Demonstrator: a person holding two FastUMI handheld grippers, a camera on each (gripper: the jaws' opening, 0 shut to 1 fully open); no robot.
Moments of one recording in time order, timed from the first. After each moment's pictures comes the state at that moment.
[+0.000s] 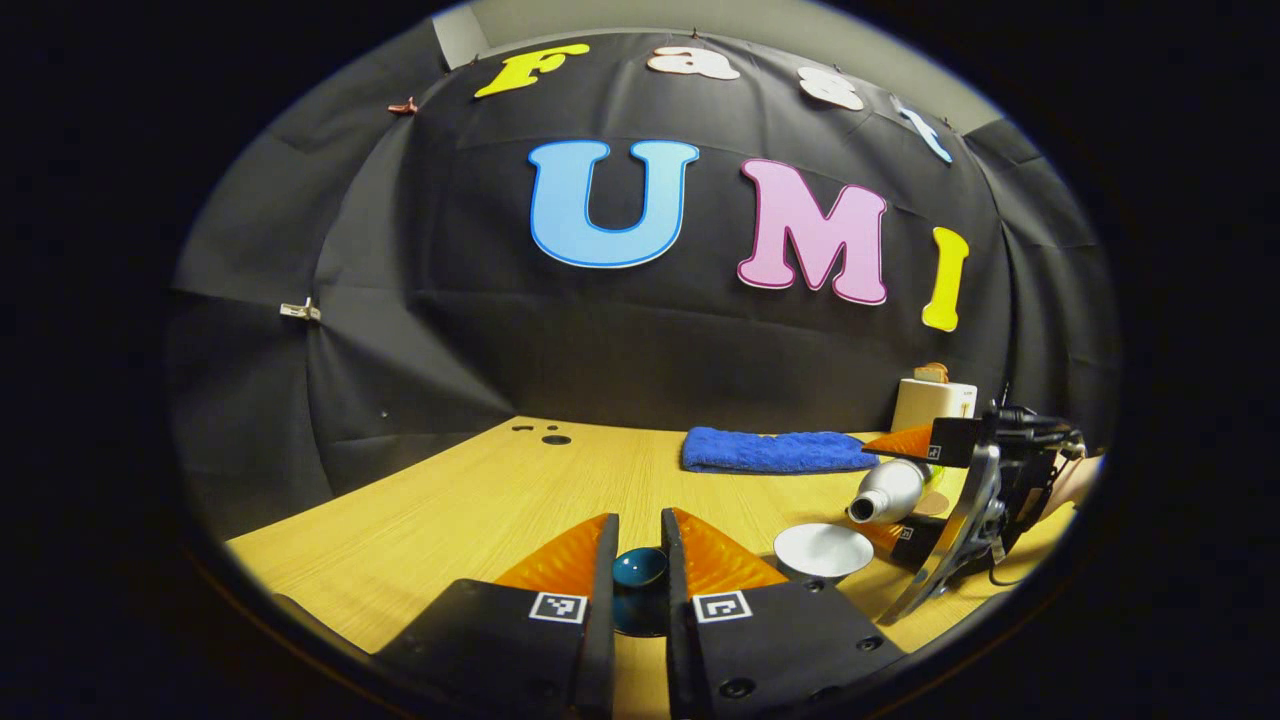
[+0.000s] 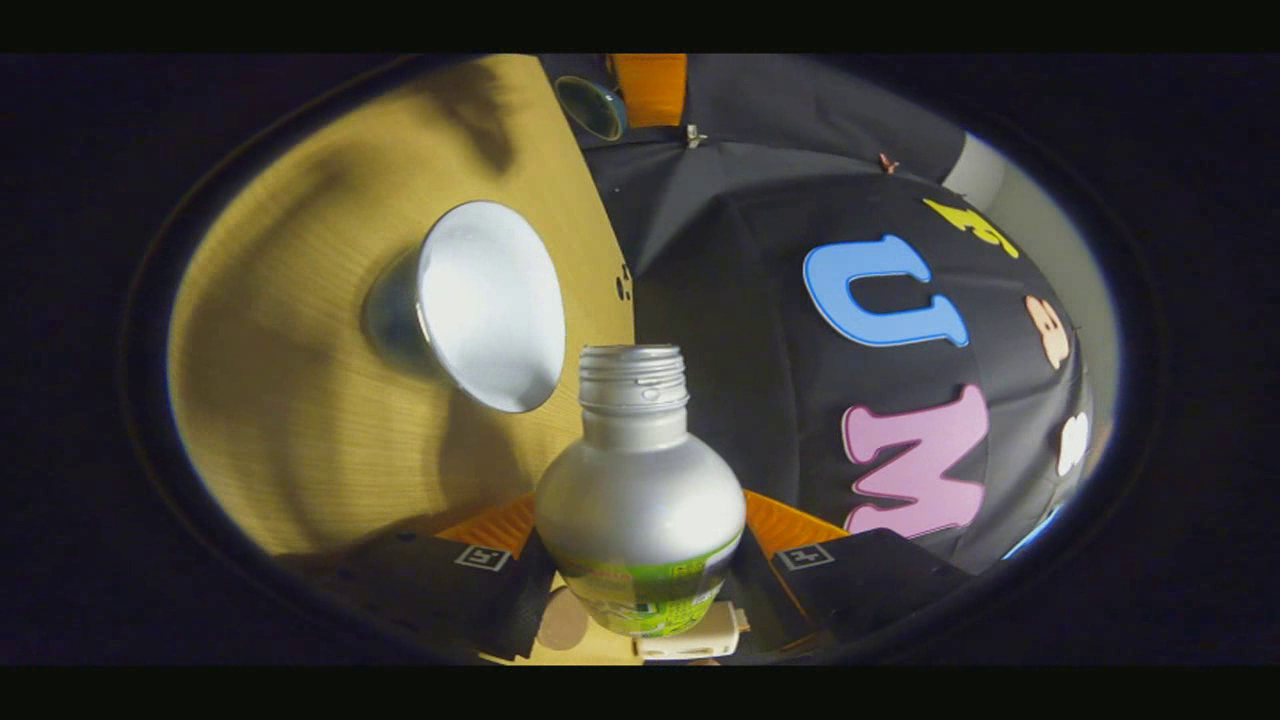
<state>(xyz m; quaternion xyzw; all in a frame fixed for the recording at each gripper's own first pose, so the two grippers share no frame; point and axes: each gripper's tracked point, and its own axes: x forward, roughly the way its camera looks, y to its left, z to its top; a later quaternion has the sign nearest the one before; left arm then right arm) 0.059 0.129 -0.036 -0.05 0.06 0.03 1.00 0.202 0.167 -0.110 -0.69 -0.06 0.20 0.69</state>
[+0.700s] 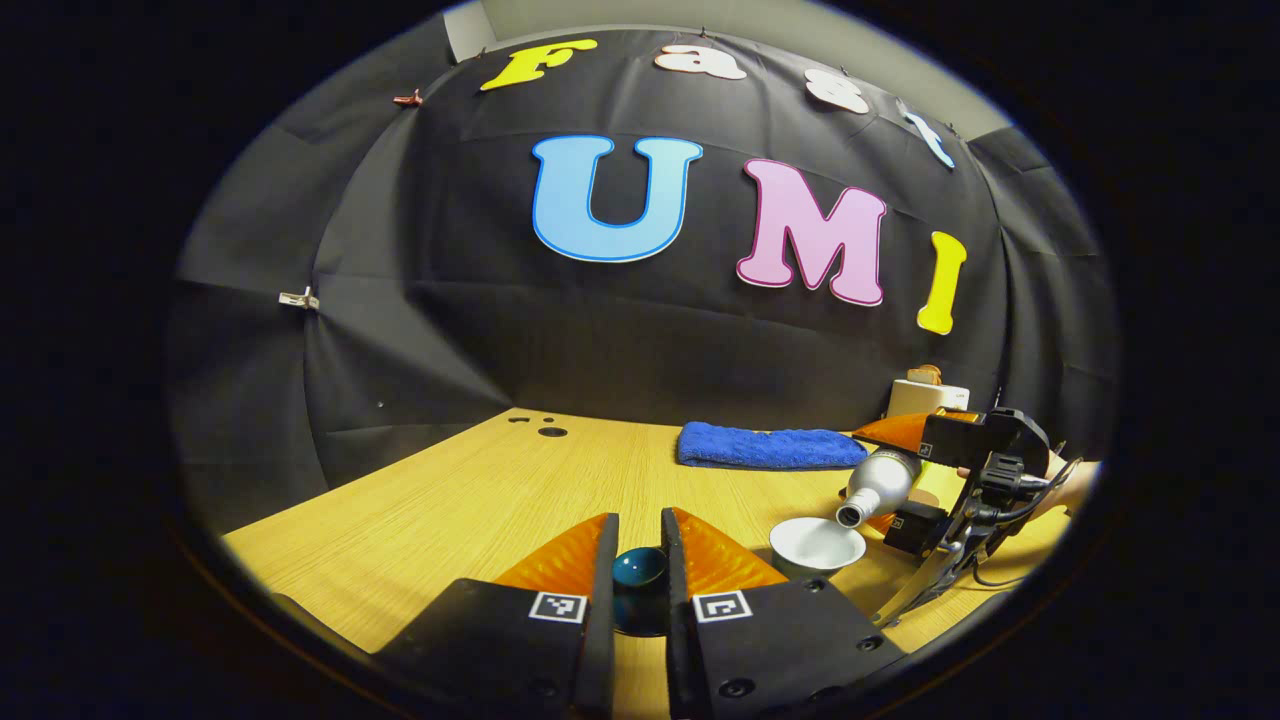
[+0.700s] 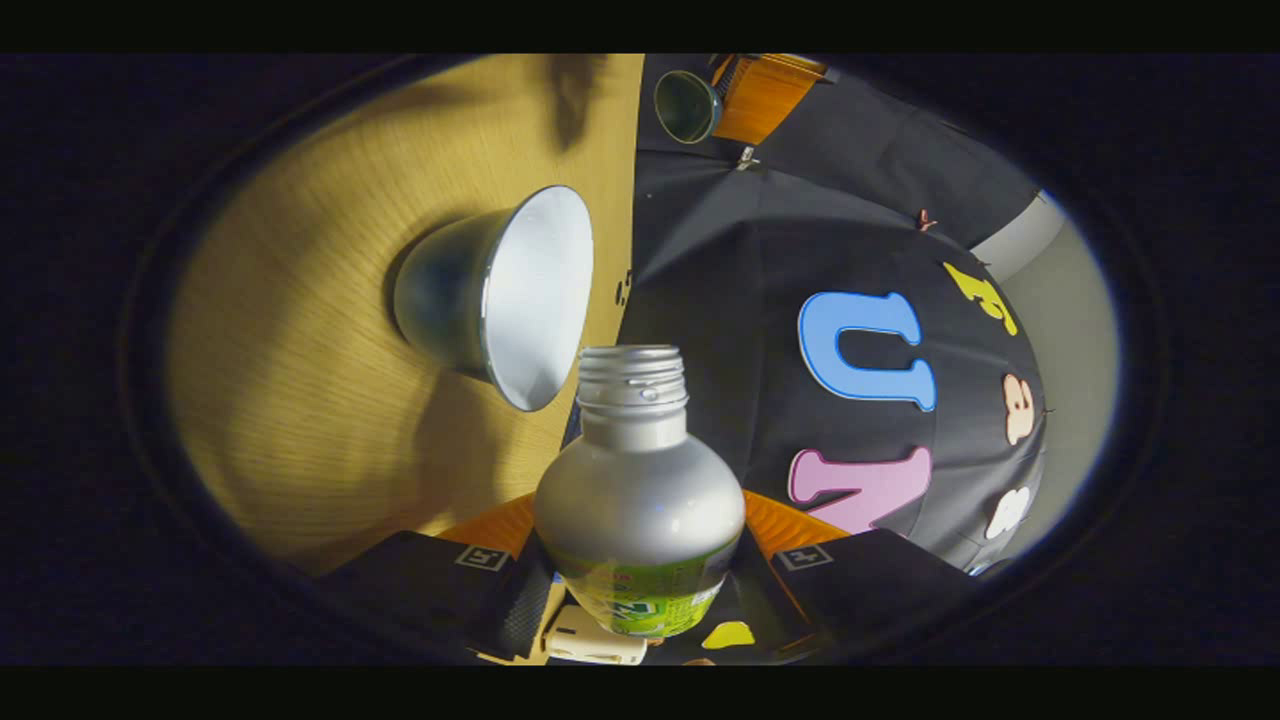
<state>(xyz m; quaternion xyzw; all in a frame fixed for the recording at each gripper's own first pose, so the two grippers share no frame) 0.050 0.131 -0.035 -0.06 0.06 0.03 1.00 0.200 0.174 -0.099 -0.75 -0.12 0.18 0.62</state>
